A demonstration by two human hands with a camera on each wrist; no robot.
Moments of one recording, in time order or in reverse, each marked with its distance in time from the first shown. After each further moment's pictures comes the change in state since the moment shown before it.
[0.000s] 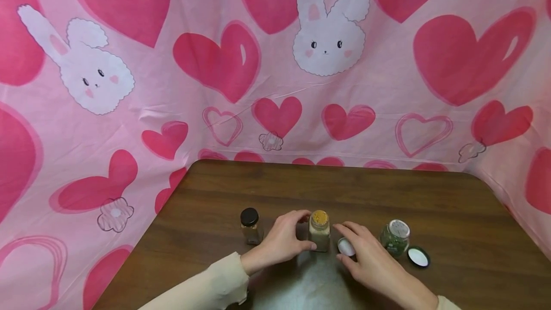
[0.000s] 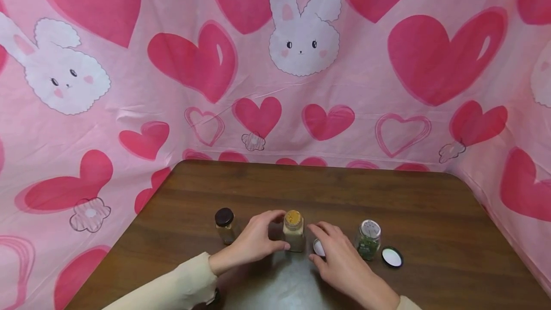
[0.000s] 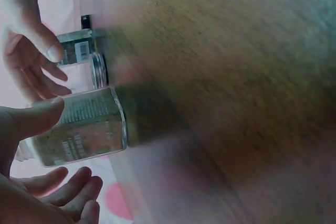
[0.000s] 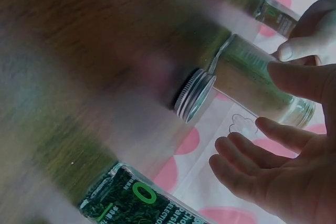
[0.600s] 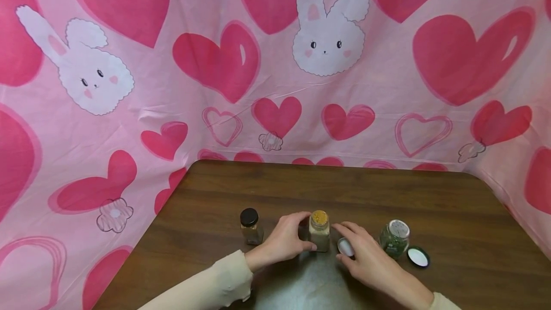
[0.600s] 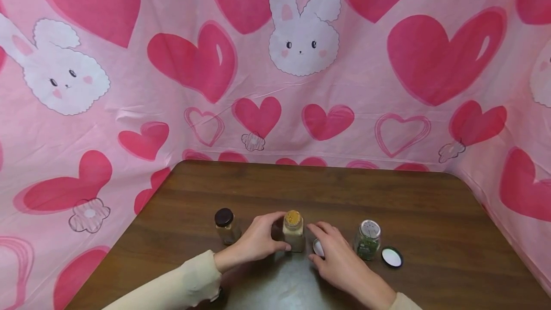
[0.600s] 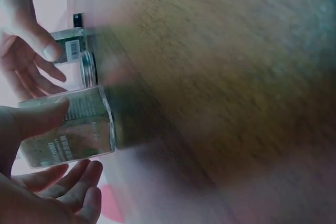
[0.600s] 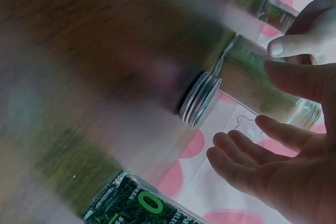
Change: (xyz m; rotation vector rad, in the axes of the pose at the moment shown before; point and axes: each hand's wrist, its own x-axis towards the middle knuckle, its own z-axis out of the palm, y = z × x) left_hand 0.007 -0.005 0.007 -0.032 -0.045 -0.022; right_hand 0.005 0.006 0.005 0.053 -0.023 -0.009
